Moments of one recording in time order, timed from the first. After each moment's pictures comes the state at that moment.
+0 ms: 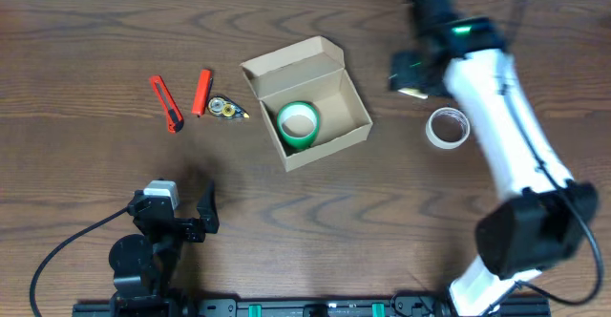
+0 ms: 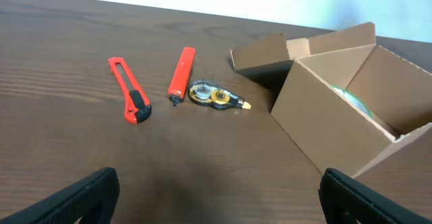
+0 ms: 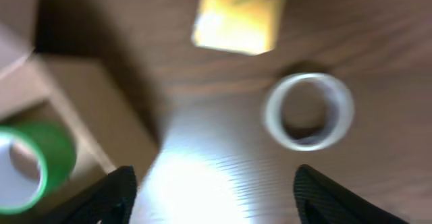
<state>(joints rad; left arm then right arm) 0.06 0.01 0.12 -0.42 0.23 -0.11 0.16 1.83 1.77 -1.19 0.12 0.37</state>
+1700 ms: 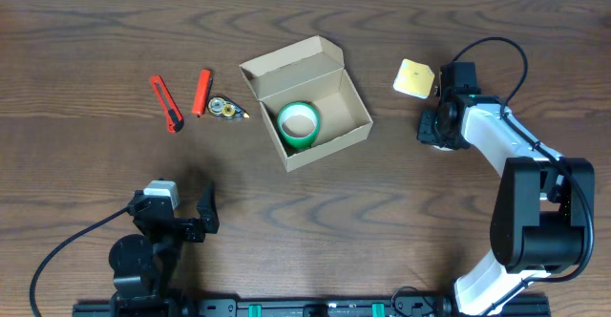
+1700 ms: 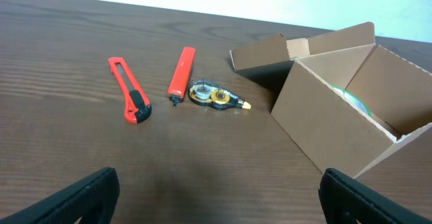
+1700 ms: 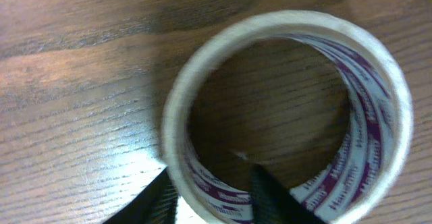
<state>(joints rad) 0.06 0.01 0.12 -0.42 0.23 -0.11 0.01 1.85 1.10 -0.58 0.09 0.24</state>
